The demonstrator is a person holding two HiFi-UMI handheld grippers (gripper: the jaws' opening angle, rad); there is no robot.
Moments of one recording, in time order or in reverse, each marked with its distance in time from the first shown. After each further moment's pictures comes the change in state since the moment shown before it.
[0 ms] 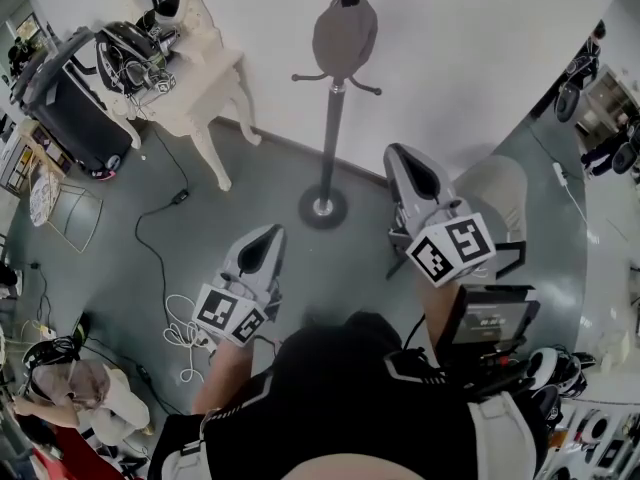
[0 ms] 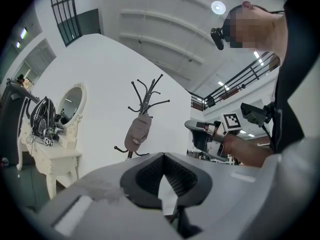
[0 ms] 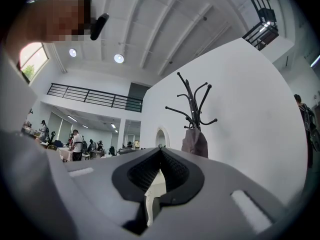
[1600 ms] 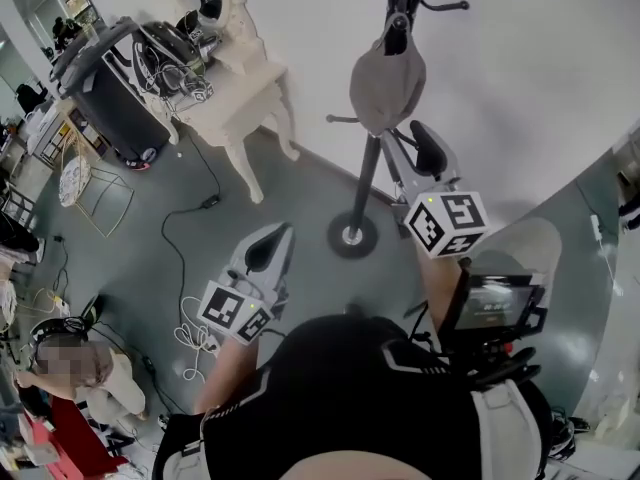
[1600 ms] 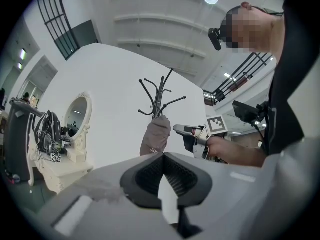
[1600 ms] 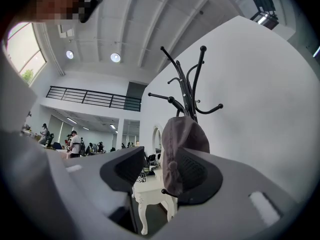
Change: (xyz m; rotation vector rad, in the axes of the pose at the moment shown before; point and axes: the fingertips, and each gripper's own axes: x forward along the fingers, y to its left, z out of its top) left arm 0.093 0.085 0.030 0.089 -0.016 0.137; right arm 0.170 -0.106 -0.031 0.030 0.006 0.031
